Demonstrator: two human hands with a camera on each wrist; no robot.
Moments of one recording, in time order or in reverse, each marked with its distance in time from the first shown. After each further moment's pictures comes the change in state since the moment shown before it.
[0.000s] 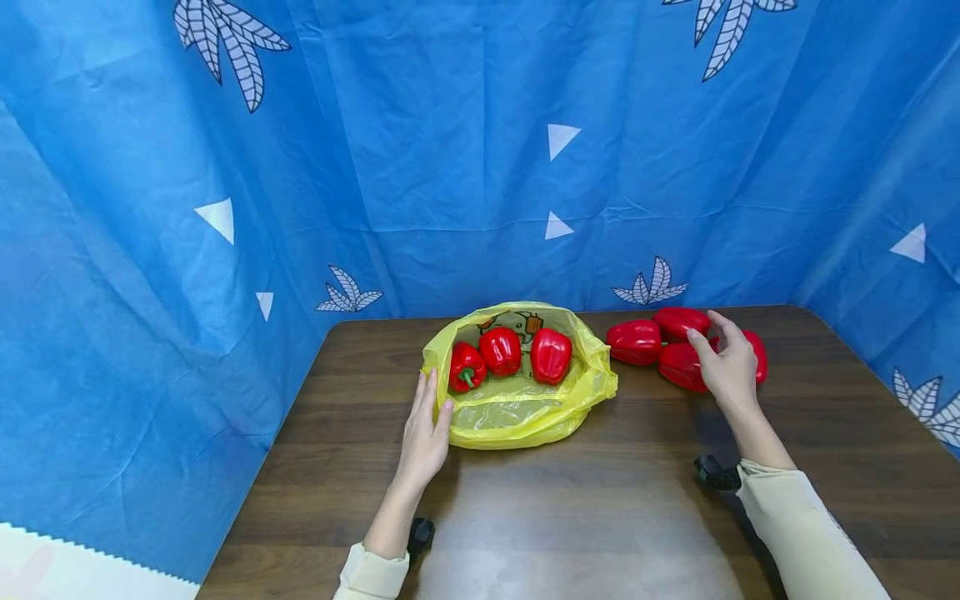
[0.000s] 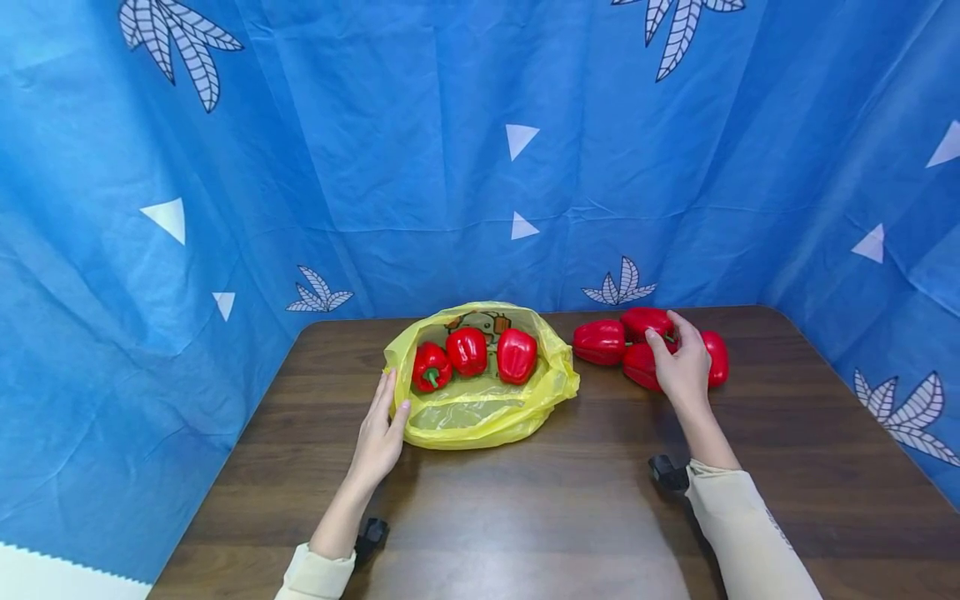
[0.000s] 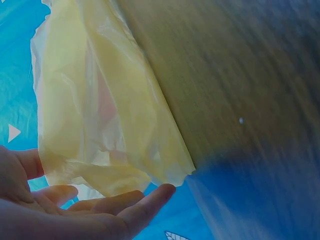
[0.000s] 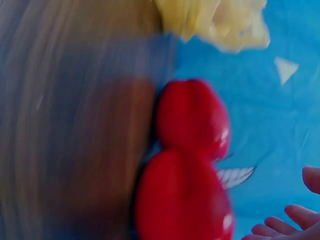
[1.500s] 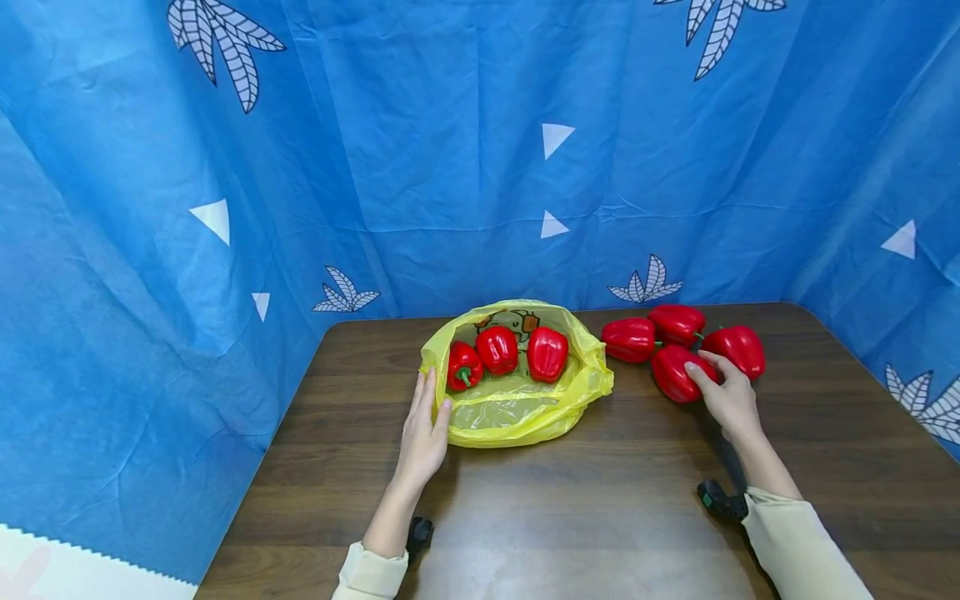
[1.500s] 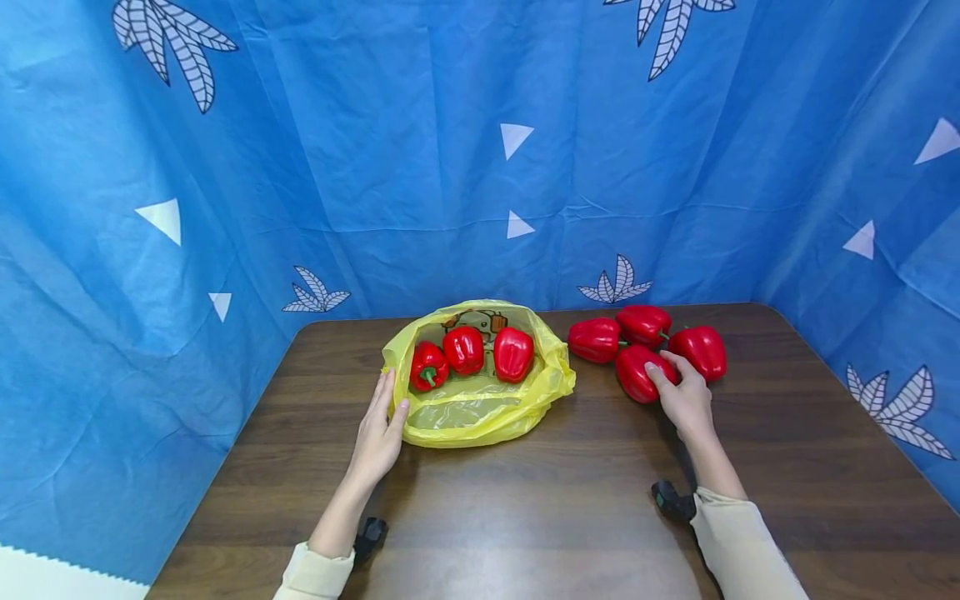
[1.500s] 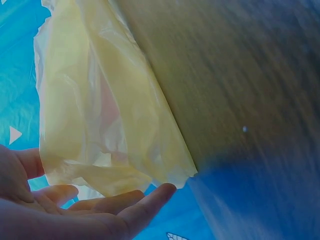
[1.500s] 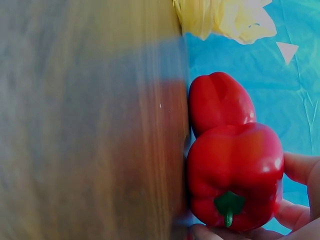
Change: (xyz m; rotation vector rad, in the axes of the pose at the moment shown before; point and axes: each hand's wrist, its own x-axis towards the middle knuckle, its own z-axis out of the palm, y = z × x) left_hand -0.001 -0.001 0.001 0.002 -0.025 -0.009; right_hand -0.028 0.039 -0.008 -0.051 -0.192 0.181
